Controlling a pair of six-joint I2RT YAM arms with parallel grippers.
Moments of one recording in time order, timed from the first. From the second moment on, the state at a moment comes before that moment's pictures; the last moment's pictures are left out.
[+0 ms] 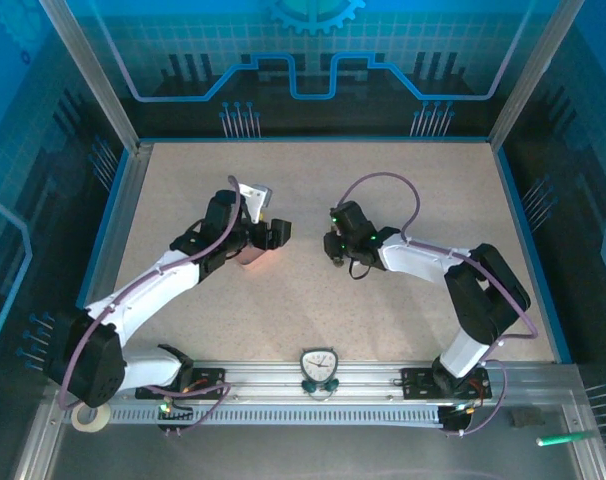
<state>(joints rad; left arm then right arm) -0.44 1.28 0.87 -0.17 0.13 -0.25 0.64 1.66 0.99 -0.22 0.11 0.48</state>
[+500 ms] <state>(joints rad) -0.44 1.38 0.86 -0.15 0.10 -0.38 0.41 1.54 0.86 -0.21 0.16 0.45</state>
